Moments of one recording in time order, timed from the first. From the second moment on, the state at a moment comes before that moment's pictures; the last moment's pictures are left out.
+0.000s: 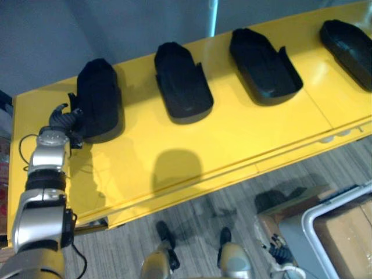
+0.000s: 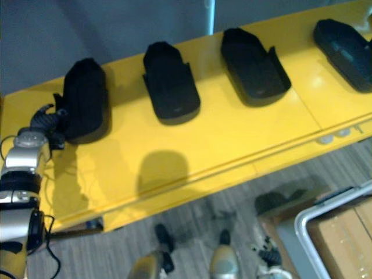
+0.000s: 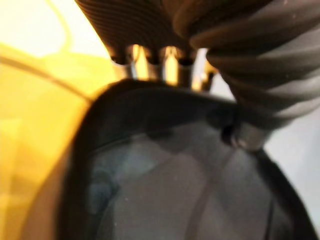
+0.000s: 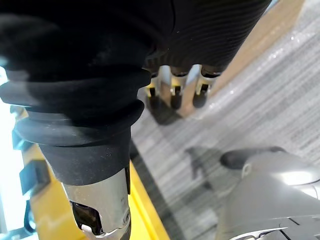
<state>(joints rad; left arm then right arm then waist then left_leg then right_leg) -0.79 0.70 0.08 0.80 -0.11 0.37 0.06 0.14 -0.15 -0.25 0.89 0.18 -0.19 0.04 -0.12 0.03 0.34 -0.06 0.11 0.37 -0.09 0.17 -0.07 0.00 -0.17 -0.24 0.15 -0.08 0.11</state>
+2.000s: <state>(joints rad) 0.37 -0.10 0.77 0.50 -0.05 -0.37 0.92 -0.02 -0.21 -0.37 -0.36 0.20 -0.54 -0.31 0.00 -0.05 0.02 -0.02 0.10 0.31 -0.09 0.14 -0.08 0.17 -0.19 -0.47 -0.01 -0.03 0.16</state>
